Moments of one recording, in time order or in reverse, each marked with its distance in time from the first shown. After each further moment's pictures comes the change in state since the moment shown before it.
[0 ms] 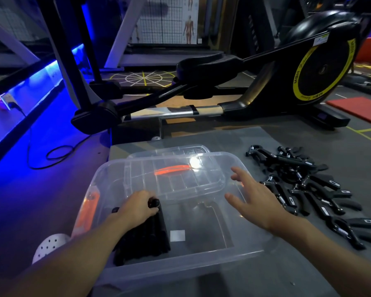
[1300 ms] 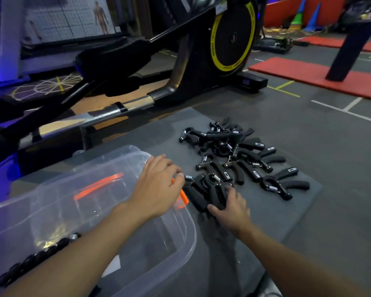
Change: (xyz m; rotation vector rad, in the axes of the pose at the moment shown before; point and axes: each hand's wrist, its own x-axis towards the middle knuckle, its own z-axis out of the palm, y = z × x) left_hand 0.063 0.254 0.067 0.147 0.187 0.607; right_hand -0.039 0.179 0.067 0.196 0.159 0.789
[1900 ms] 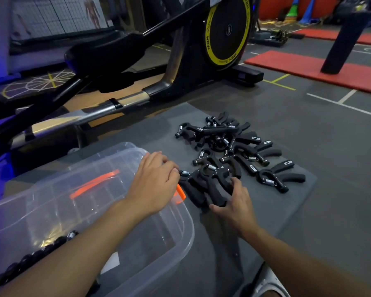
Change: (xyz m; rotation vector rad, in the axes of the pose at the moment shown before) left_hand -0.006 0.011 -0.009 -0.064 0.004 -0.010; right_hand -0.007 0.015 -0.007 0.196 0.167 -0.200
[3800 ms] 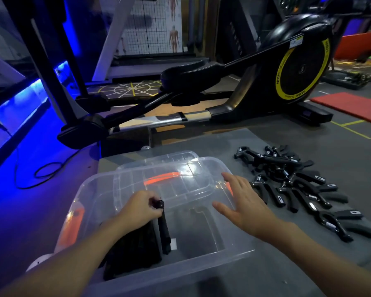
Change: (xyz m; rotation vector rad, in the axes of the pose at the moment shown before) left_hand -0.146 -0.142 -0.080 -0.309 -0.070 -0.531; right_hand -0.040 -0.173 -0.005 -0.228 -0.316 -0.755
